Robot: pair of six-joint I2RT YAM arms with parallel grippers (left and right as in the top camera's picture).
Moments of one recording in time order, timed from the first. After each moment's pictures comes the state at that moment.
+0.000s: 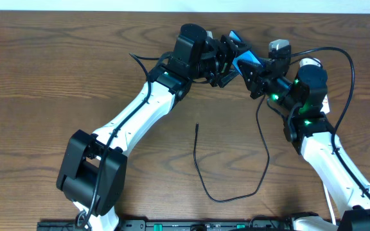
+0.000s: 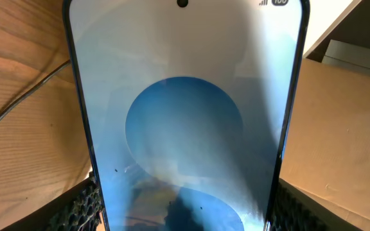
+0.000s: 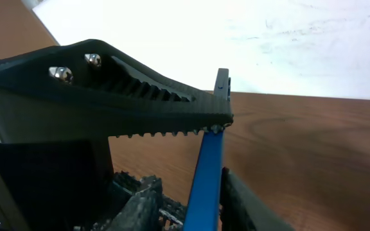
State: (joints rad) left arm -0.54 1.87 1.45 0.02 0.60 -1.59; right arm 0.14 1.38 0.80 0.36 -0.53 0.25
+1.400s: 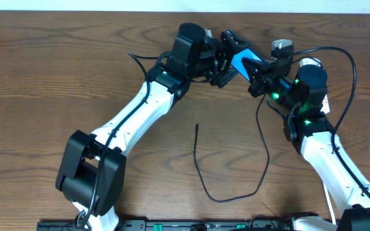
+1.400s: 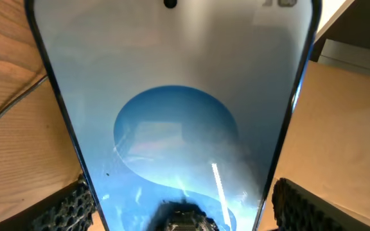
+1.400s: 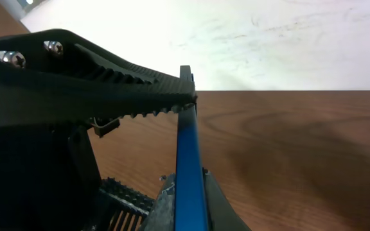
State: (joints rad) left arm -0.53 1.86 1.45 0.03 0.61 -1.59; right arm 0.13 1.39 0.80 0.36 -0.50 0.30
